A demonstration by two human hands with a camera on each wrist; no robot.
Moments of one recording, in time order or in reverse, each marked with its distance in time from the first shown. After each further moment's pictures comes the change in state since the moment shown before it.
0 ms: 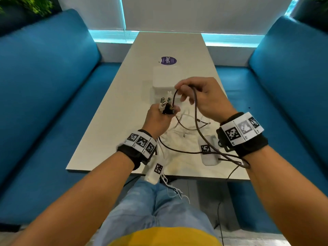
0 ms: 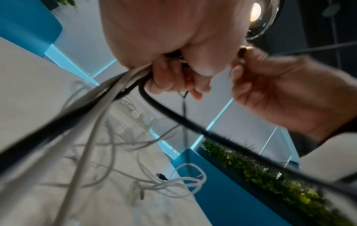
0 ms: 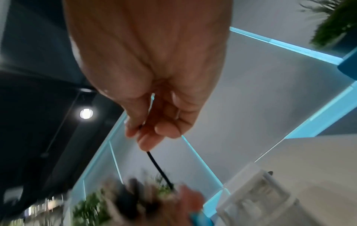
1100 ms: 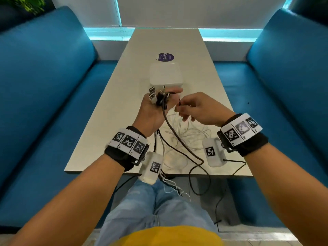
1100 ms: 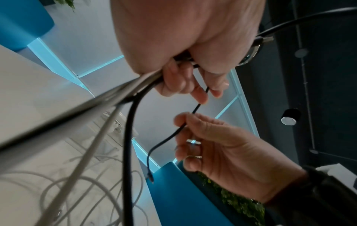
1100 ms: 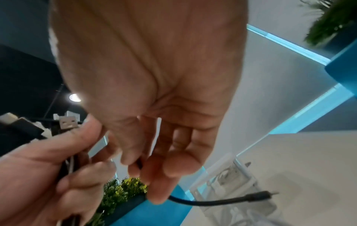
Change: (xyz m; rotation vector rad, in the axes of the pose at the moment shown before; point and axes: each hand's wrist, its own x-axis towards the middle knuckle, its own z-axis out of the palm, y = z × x) left_hand -0.016 0.043 -0.016 -0.159 -0.067 0.040; right_hand -0.012 0.021 -0.001 -0.240 -0.313 0.274
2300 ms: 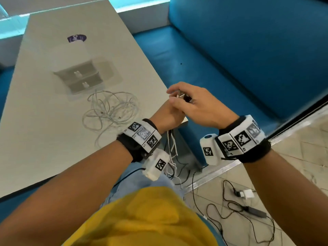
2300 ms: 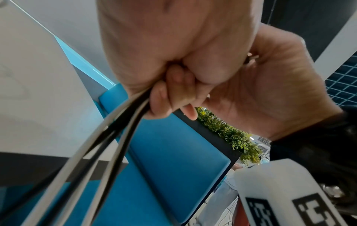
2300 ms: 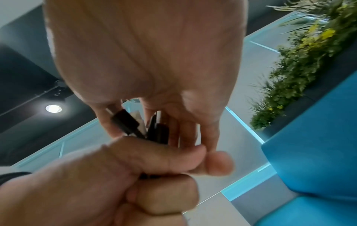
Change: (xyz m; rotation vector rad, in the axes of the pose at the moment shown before) left_hand -0.095 -0.009 0.234 0.082 -0.731 -0.234; right_hand -0.219 0.068 -0.022 -0.043 0.449 0.265
